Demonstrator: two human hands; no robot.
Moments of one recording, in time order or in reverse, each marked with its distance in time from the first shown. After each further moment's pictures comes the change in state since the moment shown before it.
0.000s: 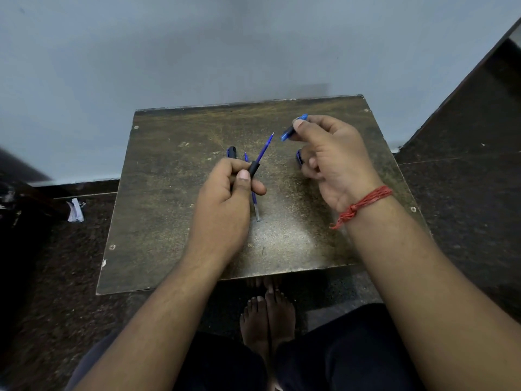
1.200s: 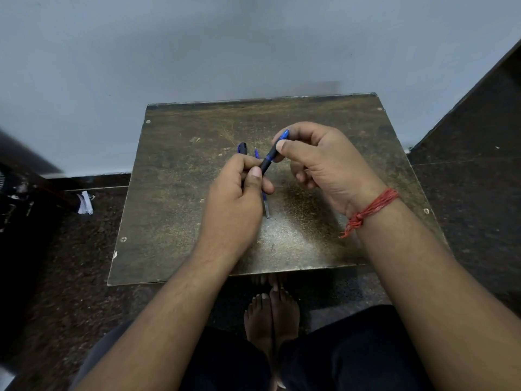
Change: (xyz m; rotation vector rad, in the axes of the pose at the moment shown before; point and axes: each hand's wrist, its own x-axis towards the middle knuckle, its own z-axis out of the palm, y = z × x) left_hand -0.002 0.004 -0.002 0.031 0.002 0.053; right_hand -0.013 0.001 0.007 -0.343 -0.346 -0.076
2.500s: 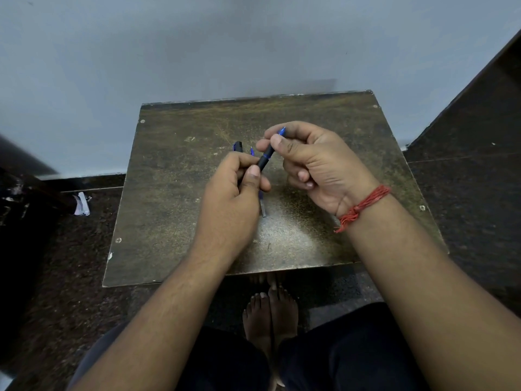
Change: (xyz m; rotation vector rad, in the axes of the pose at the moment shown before) left_hand 0.000 0.002 0.002 -0.008 -0.002 0.018; right_hand 0.005 0.011 -0.001 0.429 -0.112 0.108
